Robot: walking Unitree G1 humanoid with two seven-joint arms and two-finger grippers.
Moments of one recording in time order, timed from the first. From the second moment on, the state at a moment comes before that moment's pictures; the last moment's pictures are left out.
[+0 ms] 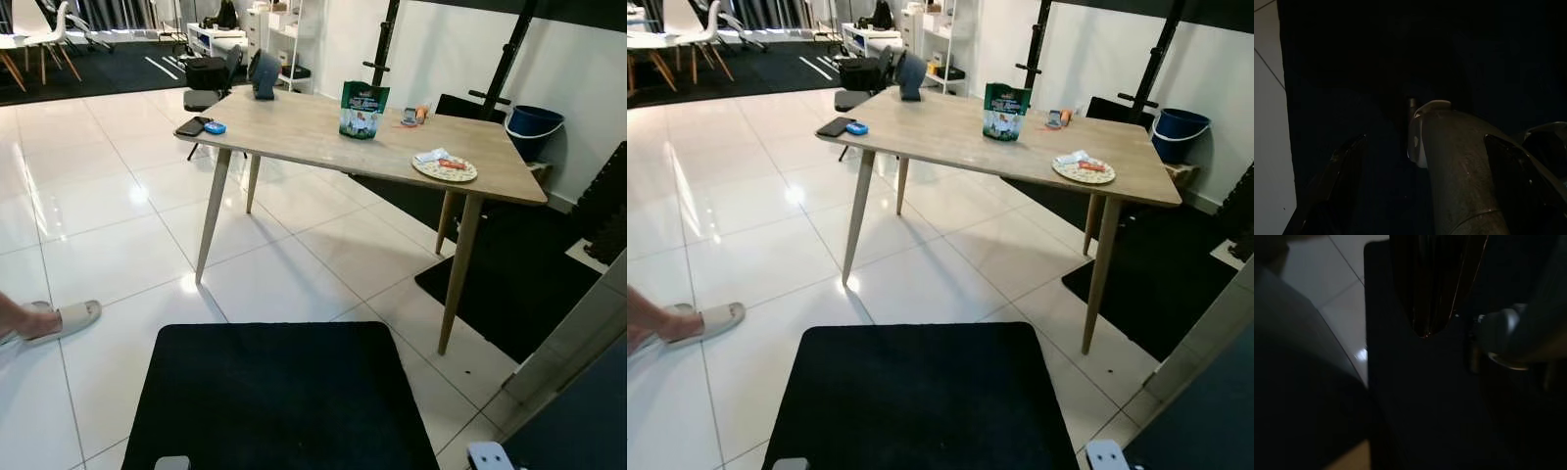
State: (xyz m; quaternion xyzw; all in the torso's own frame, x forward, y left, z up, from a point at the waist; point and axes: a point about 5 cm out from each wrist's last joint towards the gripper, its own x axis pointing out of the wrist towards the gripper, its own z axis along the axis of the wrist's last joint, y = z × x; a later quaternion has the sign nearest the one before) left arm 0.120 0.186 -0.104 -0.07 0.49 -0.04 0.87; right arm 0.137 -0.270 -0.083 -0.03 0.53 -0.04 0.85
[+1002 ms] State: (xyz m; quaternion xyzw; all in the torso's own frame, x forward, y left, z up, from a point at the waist) left arm 0.128 0.184 -0.103 -0.07 0.50 -0.05 0.86; right arm 0.132 -0.269 -0.087 -0.03 0.54 -0.09 0.84
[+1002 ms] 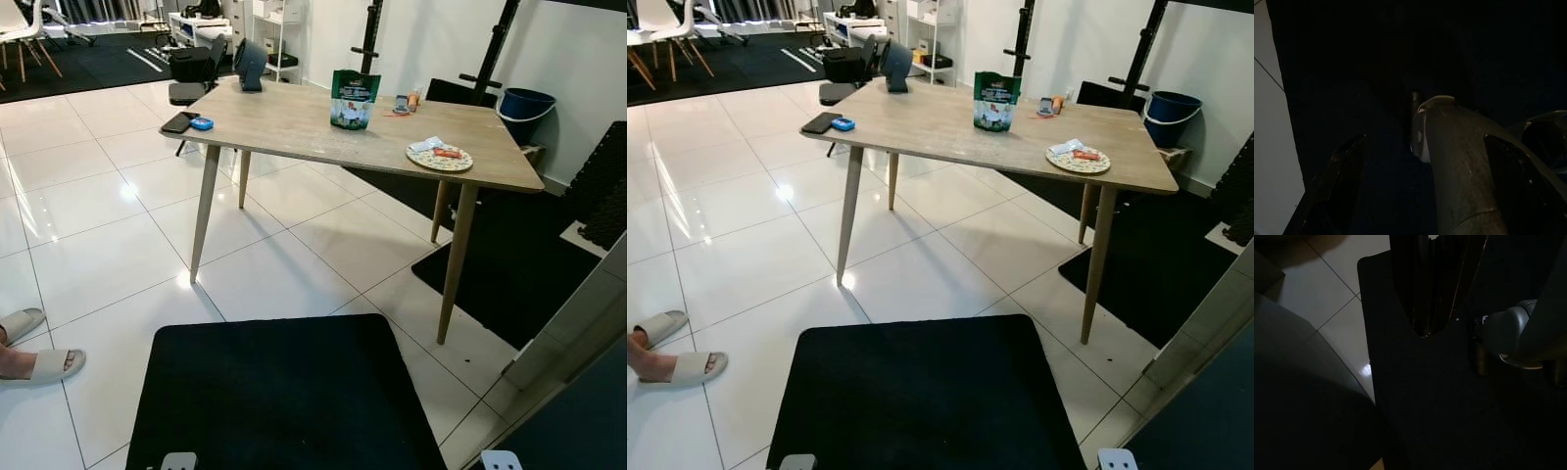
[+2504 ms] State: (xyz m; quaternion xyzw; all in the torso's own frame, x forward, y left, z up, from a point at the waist) left arm 0.125 0.180 -0.105 -0.06 0.51 -0.06 0.85; right arm 0.121 -0.266 -0.092 -0.02 0.56 -0.09 0.82
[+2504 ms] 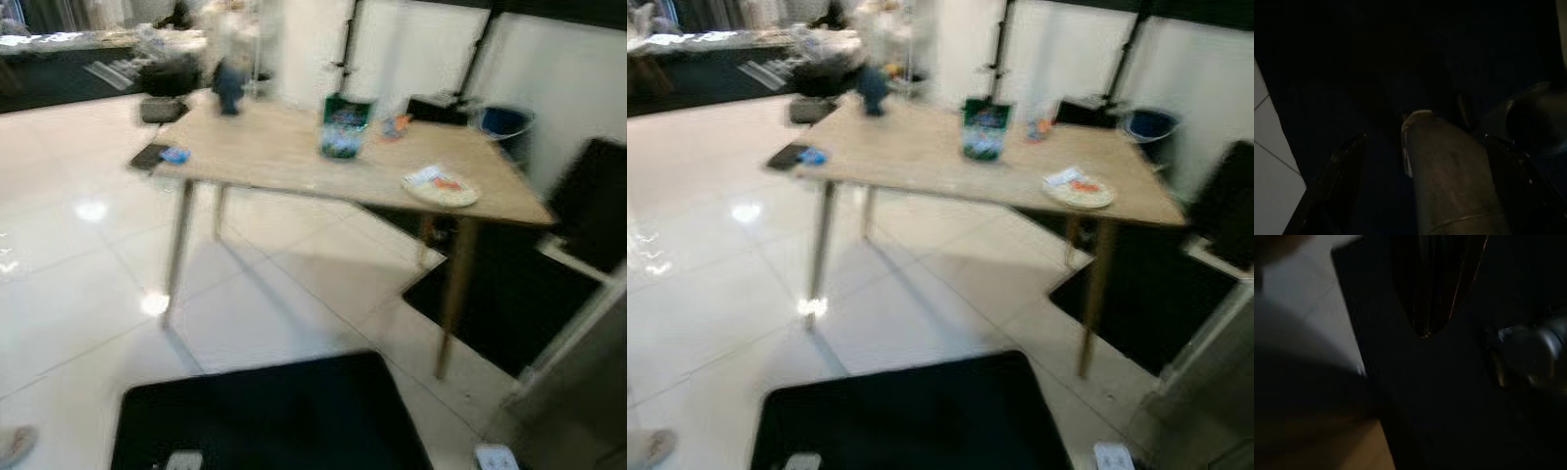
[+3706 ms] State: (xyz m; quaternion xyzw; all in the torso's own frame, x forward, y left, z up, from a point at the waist) left arm 0.127 0.176 -0.105 -0.06 0.51 -0.07 0.85; right arm 0.128 -0.263 -0.090 -0.02 0.55 -0.09 0.83
